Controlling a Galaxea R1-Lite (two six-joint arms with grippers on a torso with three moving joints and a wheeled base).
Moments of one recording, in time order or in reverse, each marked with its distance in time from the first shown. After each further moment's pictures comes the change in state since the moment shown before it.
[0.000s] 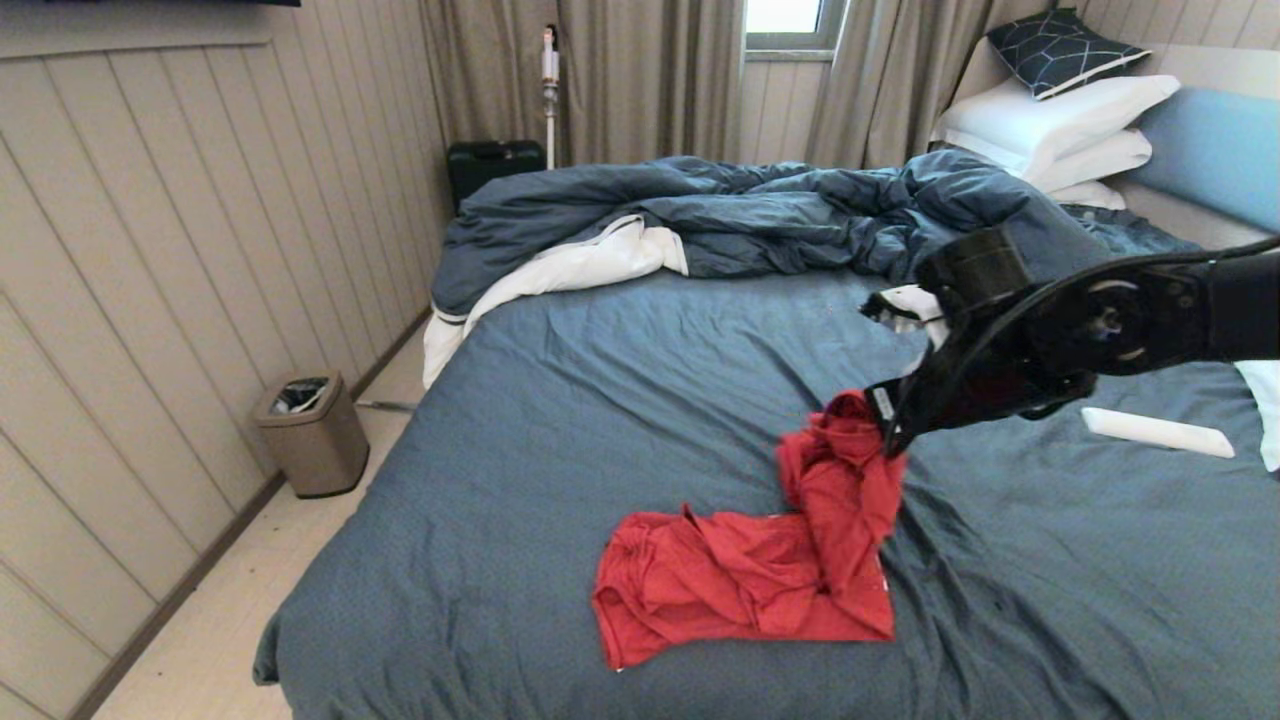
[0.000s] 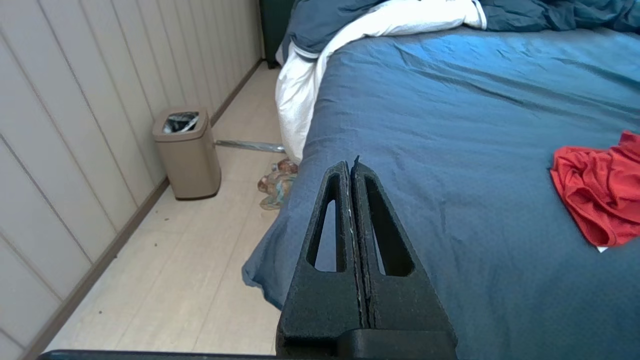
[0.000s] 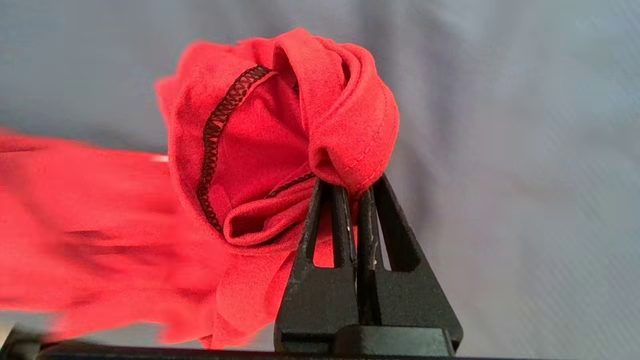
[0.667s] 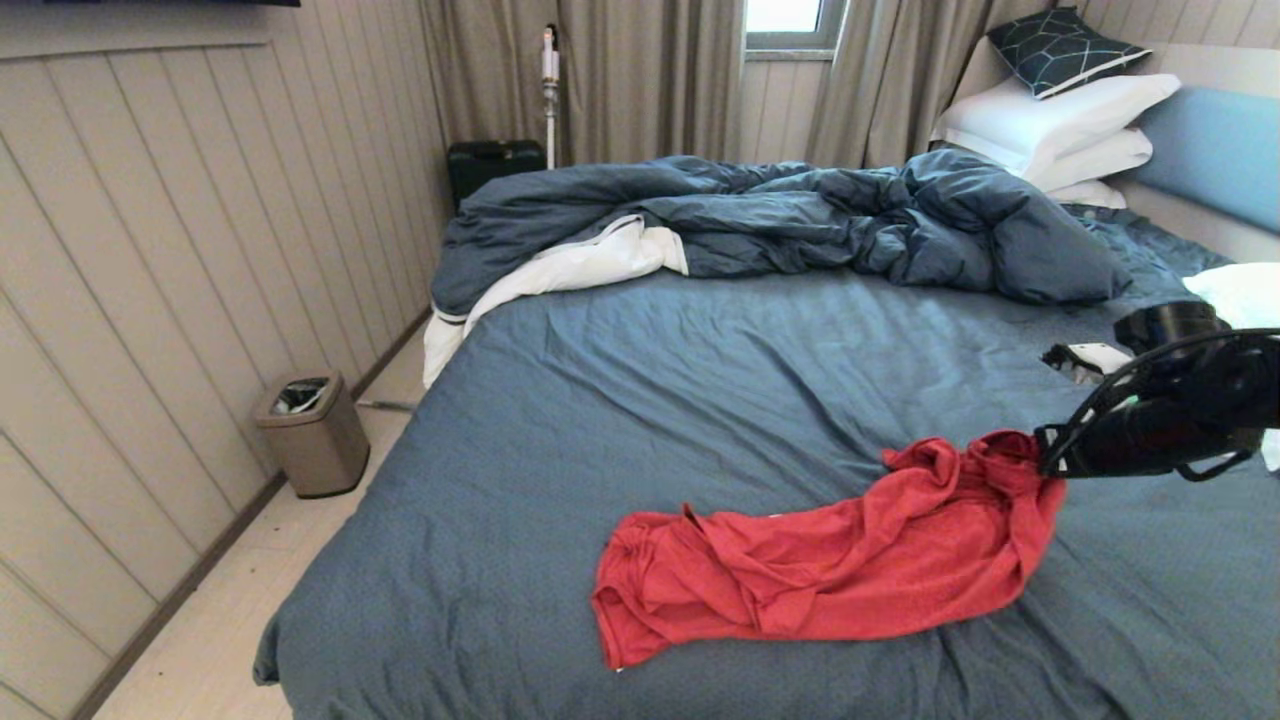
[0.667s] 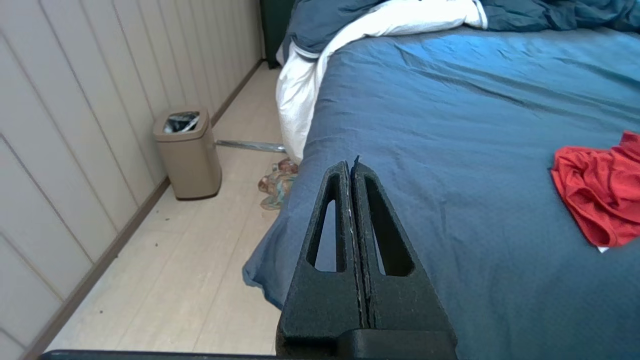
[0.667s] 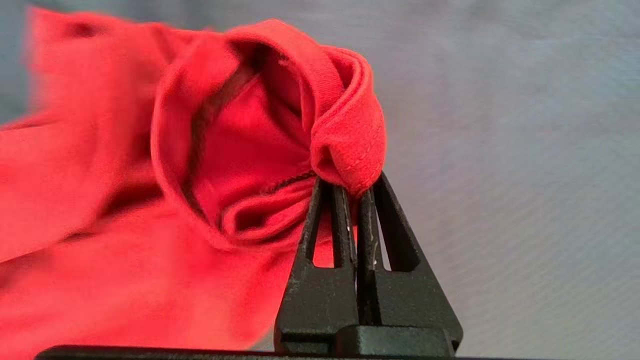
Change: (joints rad) left arm 0.000 0.000 0.000 0.000 0.000 0.000; right arm -0.500 0.099 0.155 -0.208 0.189 -0.167
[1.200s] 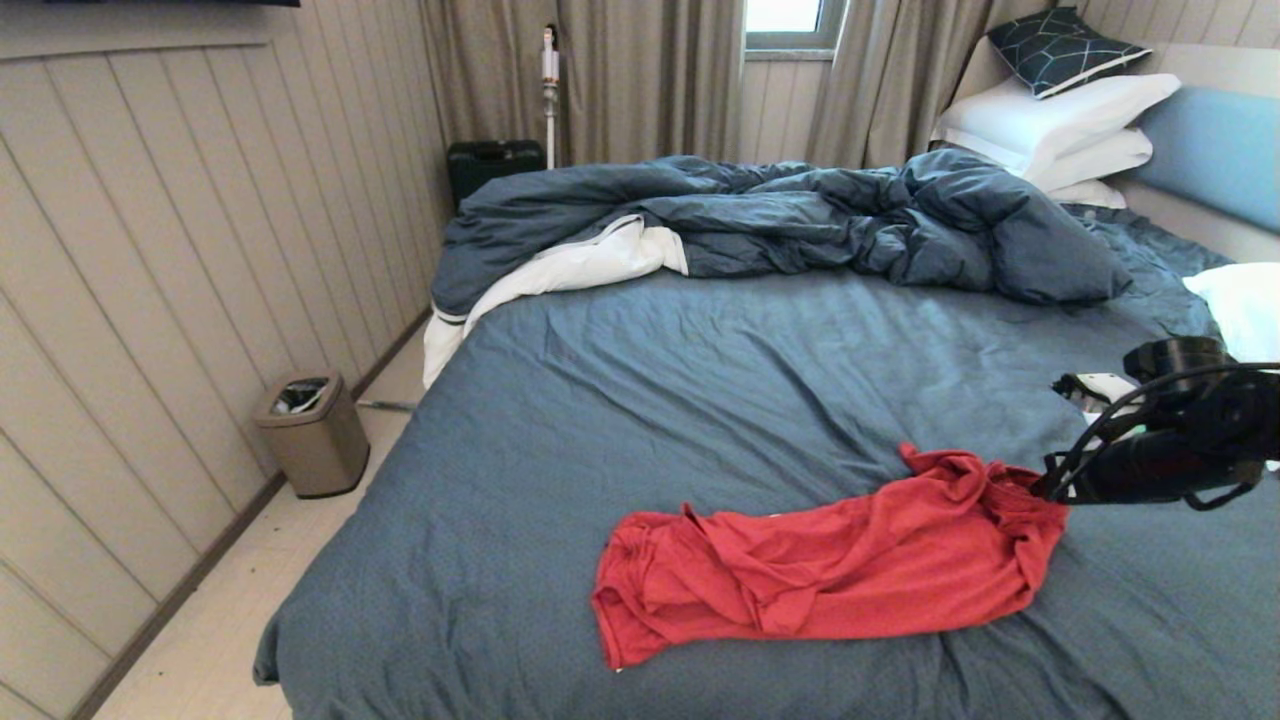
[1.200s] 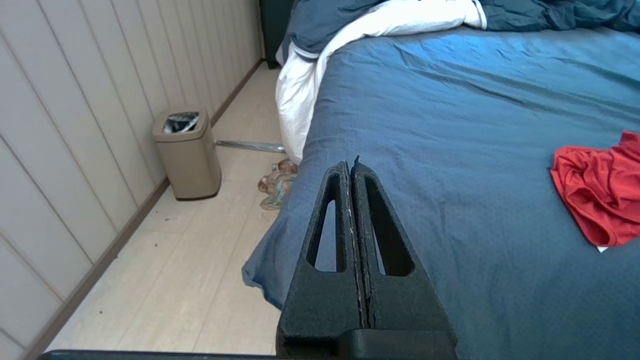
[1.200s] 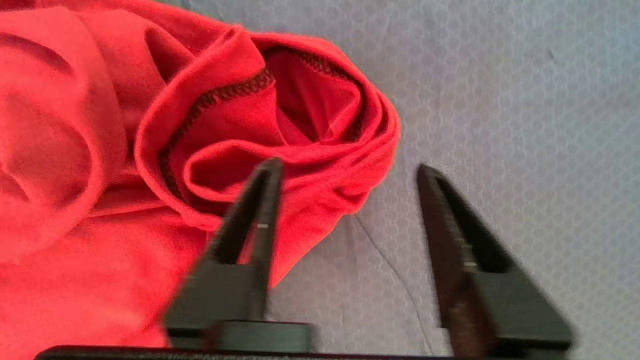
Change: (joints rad) left arm 0.000 0.000 0.000 0.000 0.000 0.000; right arm -0.054 0.043 0.070 -0.071 0.017 -0.018
